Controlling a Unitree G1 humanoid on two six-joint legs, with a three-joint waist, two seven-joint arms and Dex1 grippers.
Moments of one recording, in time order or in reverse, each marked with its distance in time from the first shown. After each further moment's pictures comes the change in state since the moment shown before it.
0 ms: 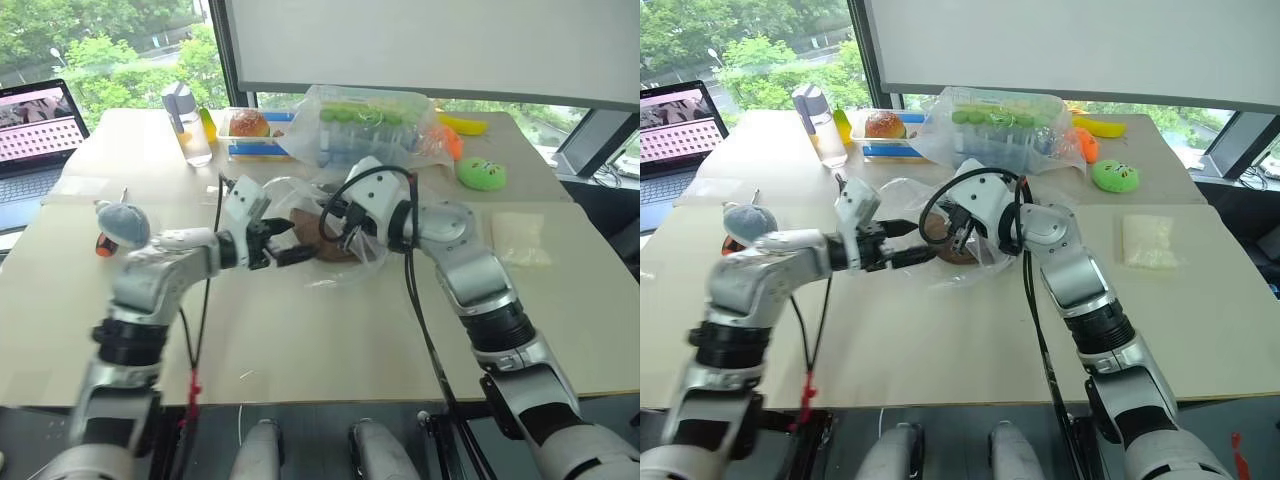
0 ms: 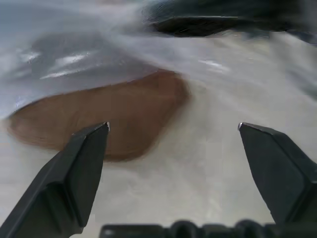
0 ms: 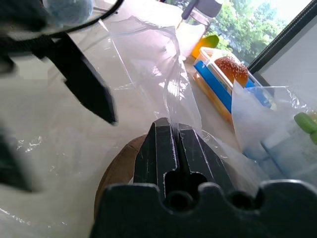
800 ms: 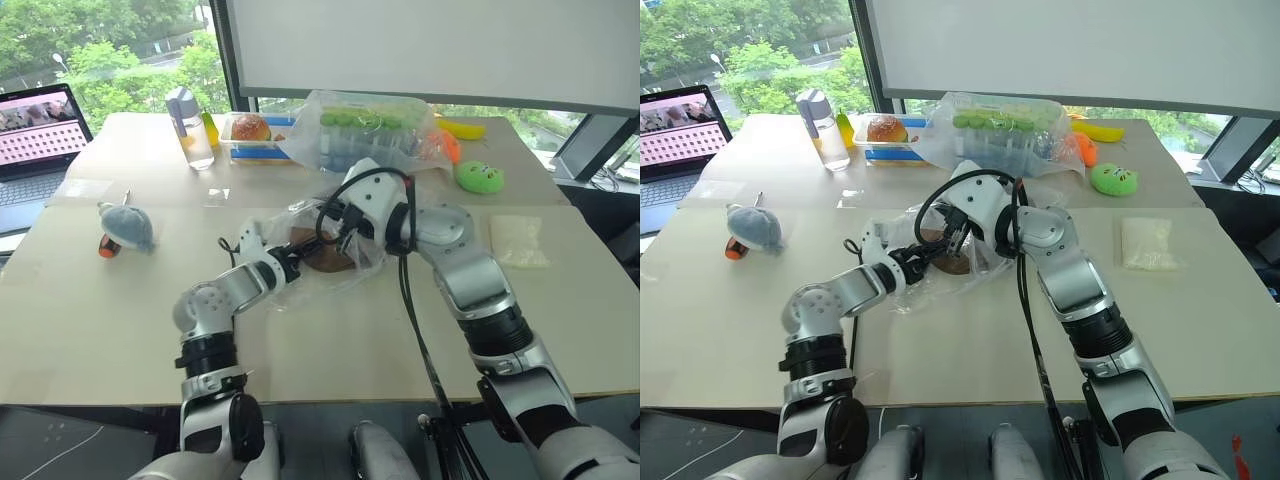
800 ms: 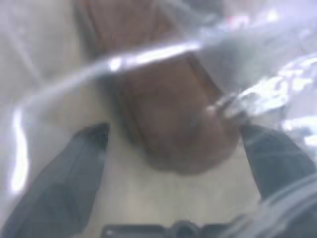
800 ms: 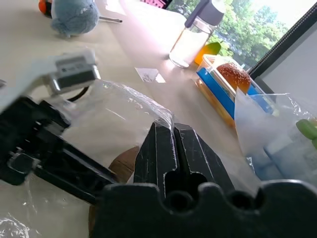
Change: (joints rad) left arm 0.000 -0.468 0.460 0.168 -0.161 0.138 0.530; right arm 0.012 0.010 0.000 -0.031 0.001 0.034 0.004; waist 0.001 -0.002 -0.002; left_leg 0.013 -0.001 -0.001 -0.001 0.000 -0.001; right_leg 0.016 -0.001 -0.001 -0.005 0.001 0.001
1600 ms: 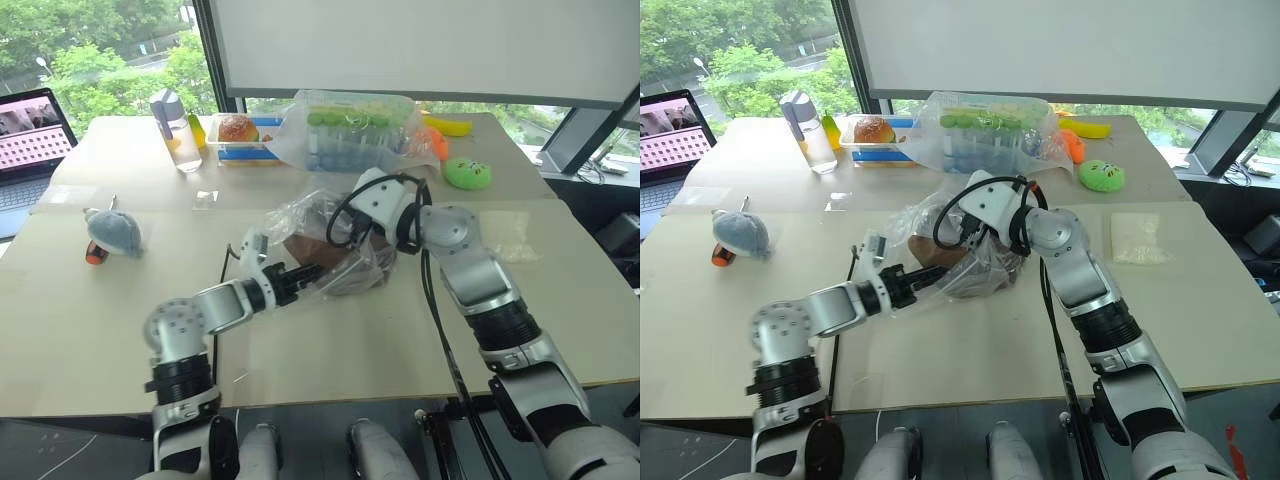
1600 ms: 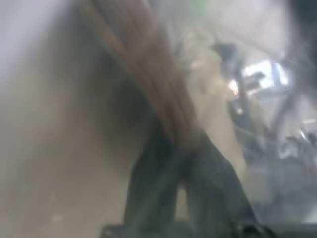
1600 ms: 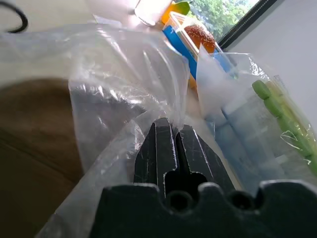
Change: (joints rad) left arm 0.175 0.167 -0.035 -0.341 -0.331 0.349 -0.087; right arm 0.000 -0.056 0.035 0.184 -0.129 -0.206 -0.048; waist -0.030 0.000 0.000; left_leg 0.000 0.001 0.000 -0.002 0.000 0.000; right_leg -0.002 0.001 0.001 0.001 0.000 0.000
